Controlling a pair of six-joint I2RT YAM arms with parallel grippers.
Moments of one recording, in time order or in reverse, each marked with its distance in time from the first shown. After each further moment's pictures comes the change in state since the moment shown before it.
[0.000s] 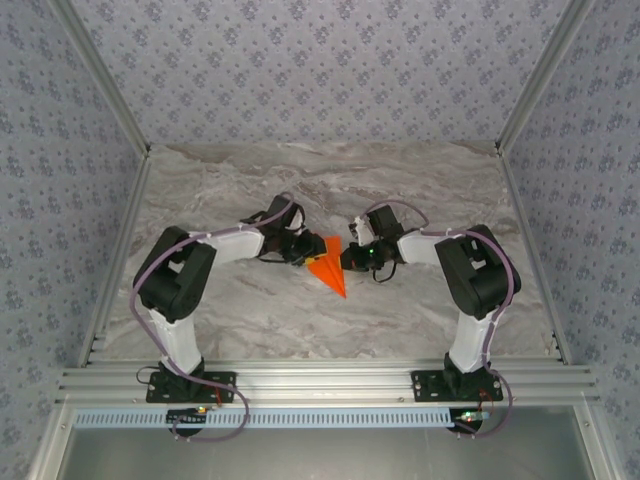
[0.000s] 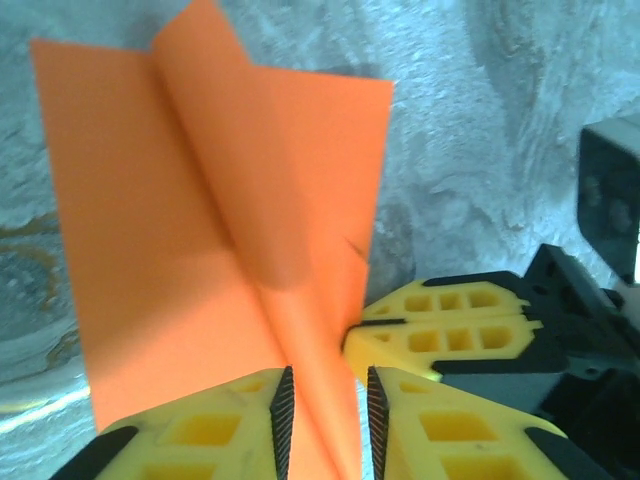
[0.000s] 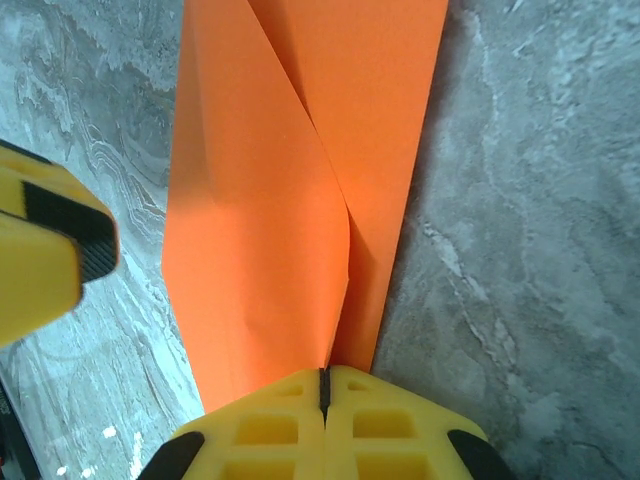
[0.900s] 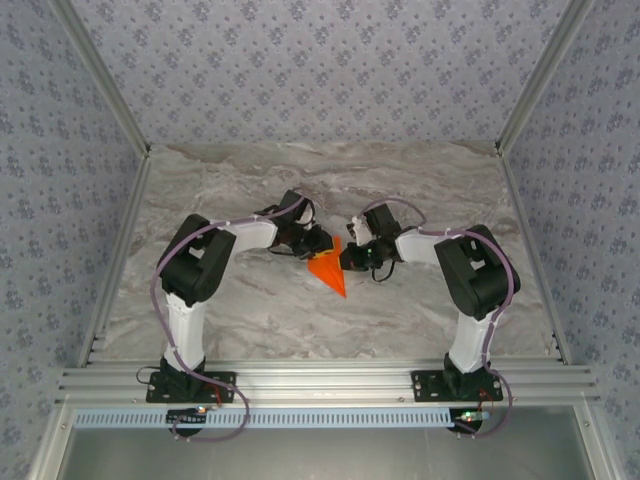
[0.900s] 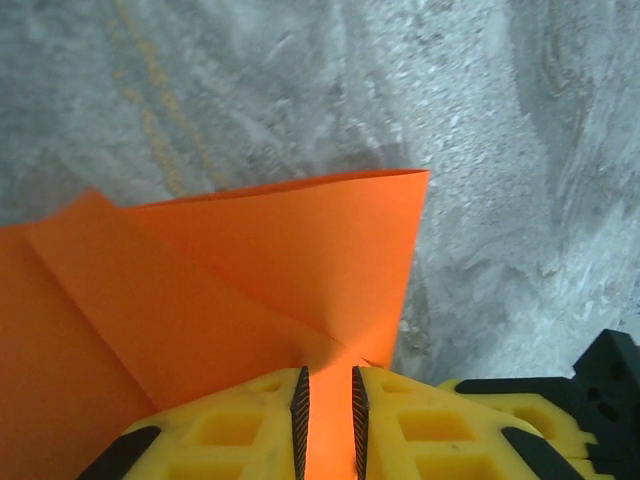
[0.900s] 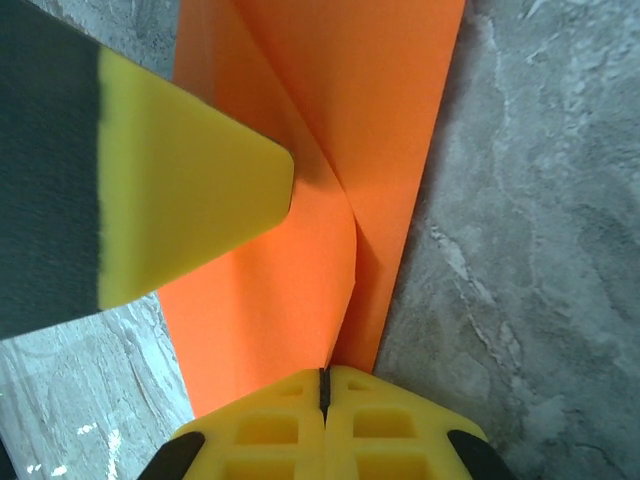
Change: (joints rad) left arm -0.001 0.187 0.131 0.003 0.028 0.033; right arm 0.014 0.000 0.023 -0.043 0.037 -0.033
